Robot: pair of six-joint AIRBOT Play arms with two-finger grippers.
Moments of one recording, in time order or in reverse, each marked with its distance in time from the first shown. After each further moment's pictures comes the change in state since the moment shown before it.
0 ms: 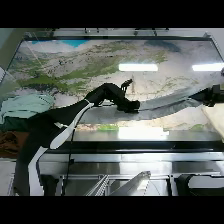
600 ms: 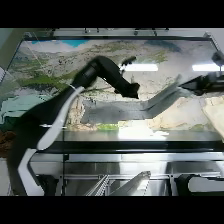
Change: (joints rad) left arm 0.107 0.159 0.242 0.072 0.340 0.002; right arm 0.229 0.039 0.036 0.194 0.032 0.040
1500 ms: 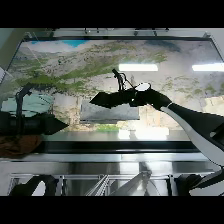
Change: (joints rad) left arm 0.703 1.268 -1.316 0.000 0.059 0.189; right arm 0.890 -0.187 0.002 0.186 -0.806 0.006
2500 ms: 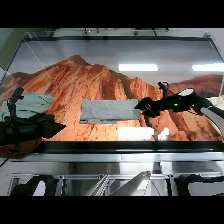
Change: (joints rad) left arm 0.018 0.103 -0.050 -0.007 -0.051 -0.013; right arm -0.432 0.087 -0.327 -0.306 0.121 0.173
